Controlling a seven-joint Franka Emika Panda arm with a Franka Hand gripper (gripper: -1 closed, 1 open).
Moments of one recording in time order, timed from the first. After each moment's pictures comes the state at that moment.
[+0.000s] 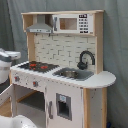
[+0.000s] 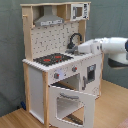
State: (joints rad) arm -0.39 -1.00 1.06 -2.37 -0.44 3.12 -1.09
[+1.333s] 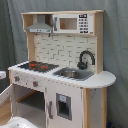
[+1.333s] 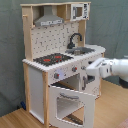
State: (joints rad) arm -0.22 -1.20 1.24 -2.48 -0.28 2.94 -1.02
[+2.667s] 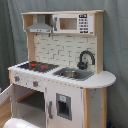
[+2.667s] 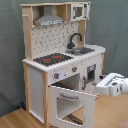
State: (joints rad) arm -0.03 -1.42 1.43 -2.60 -0.10 2.74 -0.95
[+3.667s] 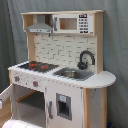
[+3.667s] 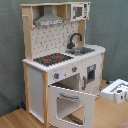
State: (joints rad) arm 0.10 -1.55 1.57 -2.69 0.03 2.60 -0.89
